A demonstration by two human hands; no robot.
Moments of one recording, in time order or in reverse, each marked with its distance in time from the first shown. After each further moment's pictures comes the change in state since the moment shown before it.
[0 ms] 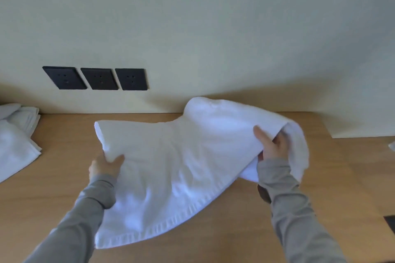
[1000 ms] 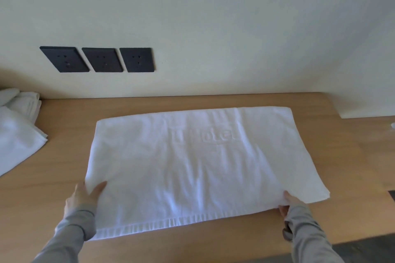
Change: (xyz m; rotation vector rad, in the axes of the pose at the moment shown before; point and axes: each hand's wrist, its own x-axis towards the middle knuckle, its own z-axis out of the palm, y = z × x) left_hand 0.023 -0.162 -0.036 0.277 -0.048 -0.212; right_hand -0.014 0.163 -0.164 -0.210 0.608 0.823
